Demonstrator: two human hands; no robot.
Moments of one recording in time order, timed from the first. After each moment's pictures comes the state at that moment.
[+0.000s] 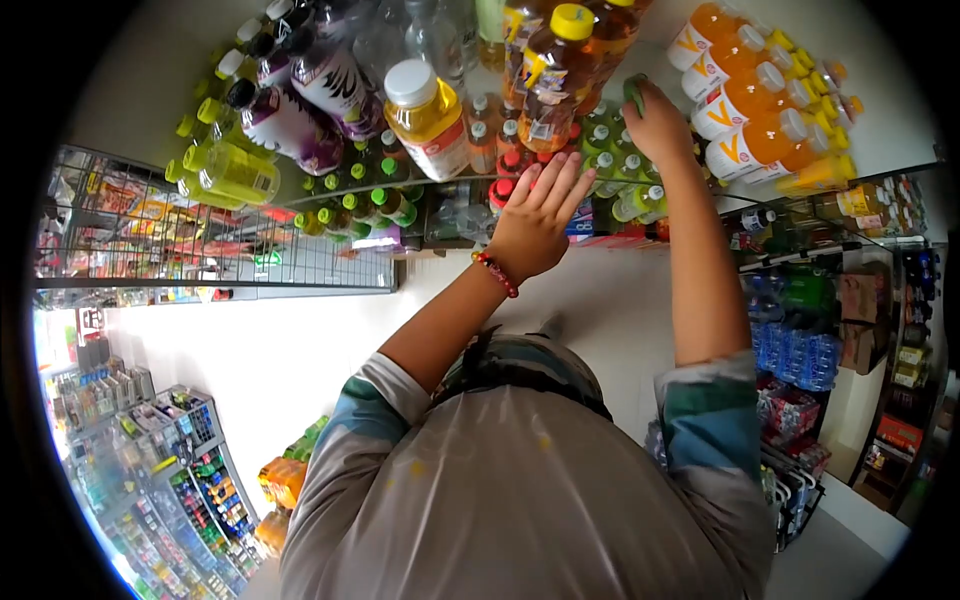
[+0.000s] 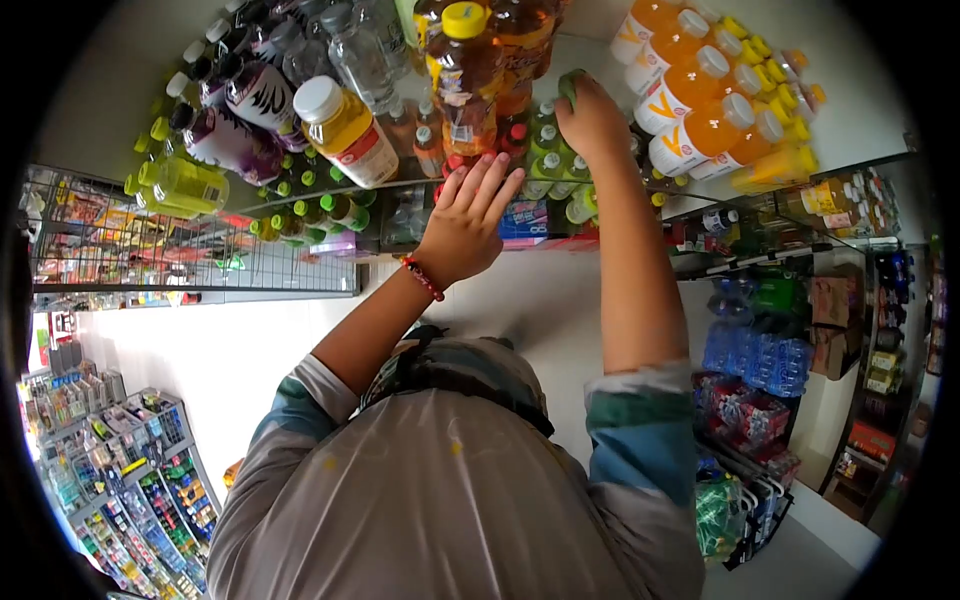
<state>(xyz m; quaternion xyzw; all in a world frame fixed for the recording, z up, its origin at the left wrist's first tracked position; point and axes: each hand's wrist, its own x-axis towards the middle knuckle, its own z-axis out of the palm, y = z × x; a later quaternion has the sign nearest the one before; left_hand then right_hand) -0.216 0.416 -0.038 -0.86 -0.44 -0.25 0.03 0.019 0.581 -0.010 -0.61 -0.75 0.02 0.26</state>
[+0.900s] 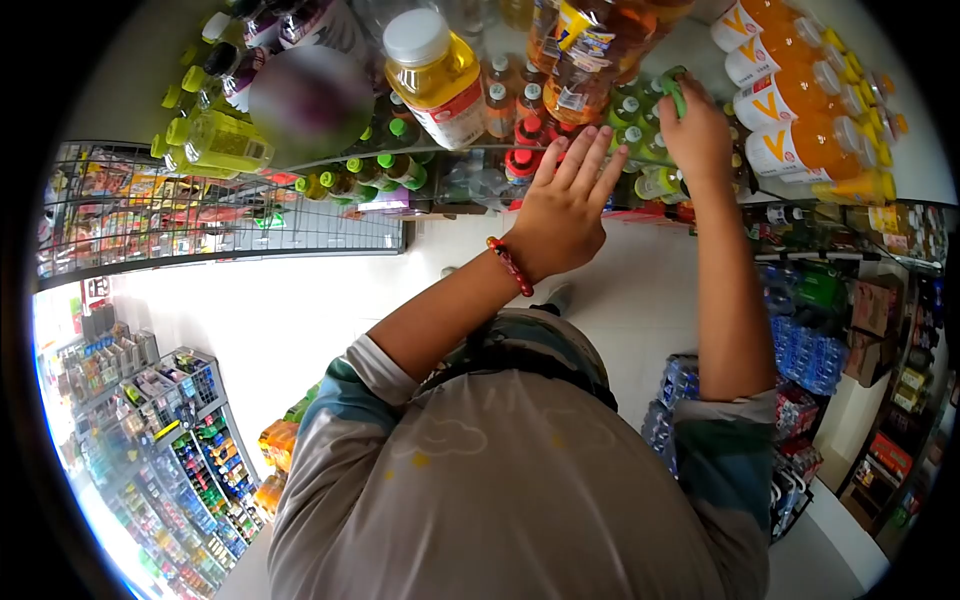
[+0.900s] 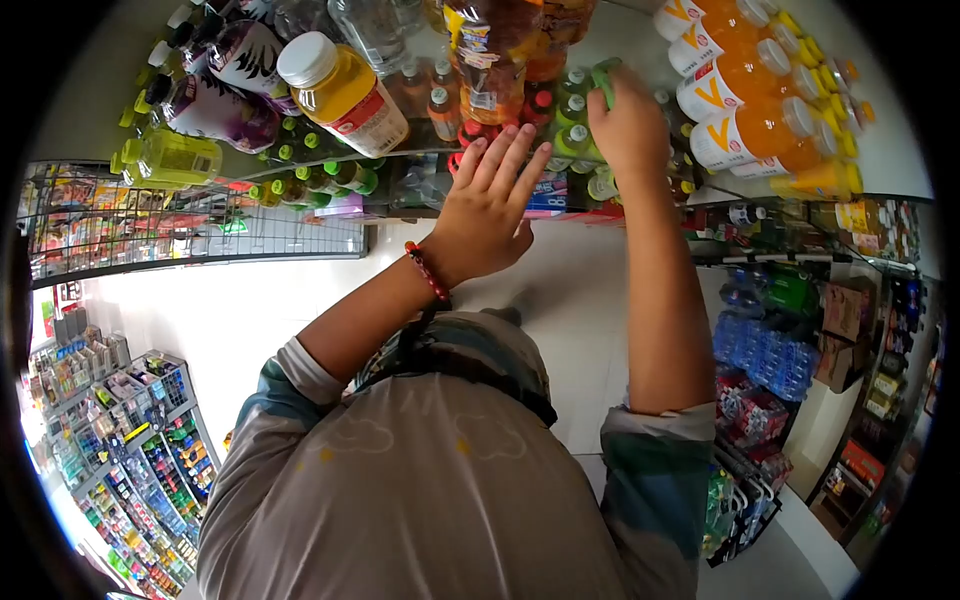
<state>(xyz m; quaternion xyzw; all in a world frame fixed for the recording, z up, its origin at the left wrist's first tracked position) -0.212 0.411 -0.025 -0.86 -0.45 -0.23 -0.03 0.006 0.538 -0.008 -0.63 -0.74 -0.02 0.25</state>
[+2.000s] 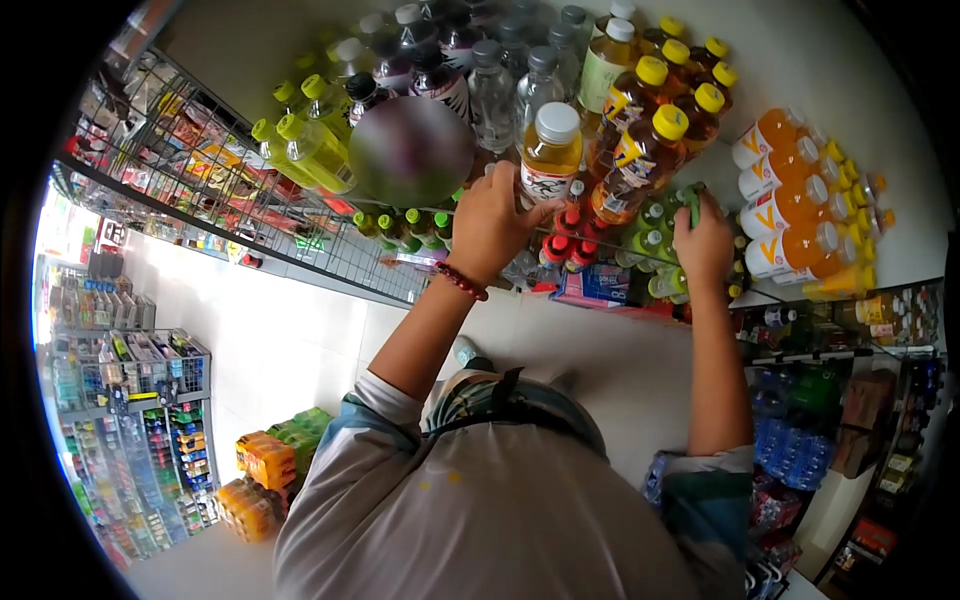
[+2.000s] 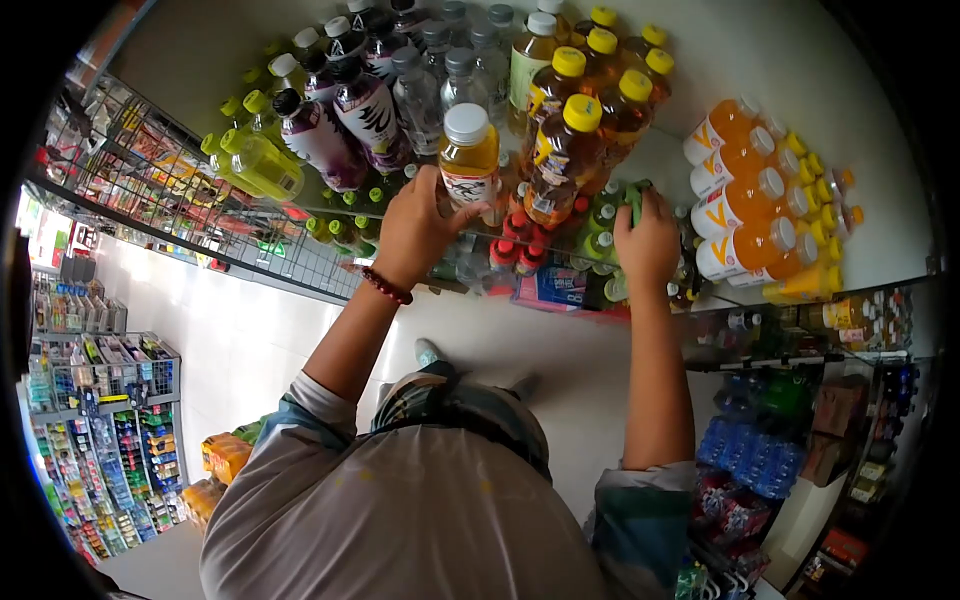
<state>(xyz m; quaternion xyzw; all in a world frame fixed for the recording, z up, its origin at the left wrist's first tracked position) -0.334 0.448 0.026 -0.68 -0.63 -0.36 -0.01 0.000 0.534 -0.010 -0.61 -0.73 -0.08 0.29</state>
